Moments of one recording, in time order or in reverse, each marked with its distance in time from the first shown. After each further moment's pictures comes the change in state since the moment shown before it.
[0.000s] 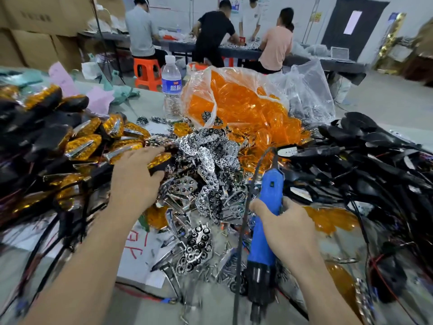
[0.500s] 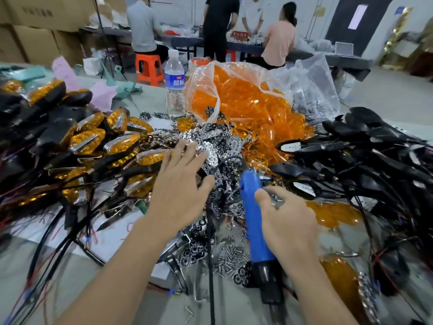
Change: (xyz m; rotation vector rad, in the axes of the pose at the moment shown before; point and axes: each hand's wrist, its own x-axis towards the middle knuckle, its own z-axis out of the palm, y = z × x) left_hand -0.040 0.049 0.026 0.050 -0.082 0.285; right_hand -0.010 -0.011 0.008 -0.153 0.130 -0.127
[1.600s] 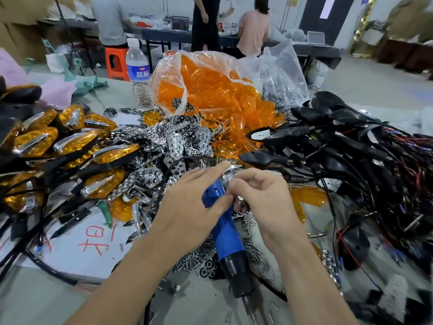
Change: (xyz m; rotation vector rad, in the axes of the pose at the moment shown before) left_hand -0.034 0.070 0.012 -0.365 -0.052 0.090; right_hand 0.019 0.014 -0.021 0.842 -0.353 -0.062
